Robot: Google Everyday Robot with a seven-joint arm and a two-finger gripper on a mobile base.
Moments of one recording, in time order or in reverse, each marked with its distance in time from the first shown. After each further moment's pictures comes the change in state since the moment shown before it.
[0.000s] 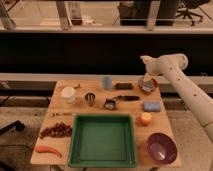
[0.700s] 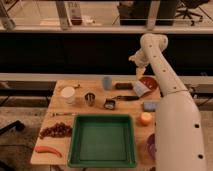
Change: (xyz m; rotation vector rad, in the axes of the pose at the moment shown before) arm -0.020 0.002 0.047 -0.365 -0.051 -0.042
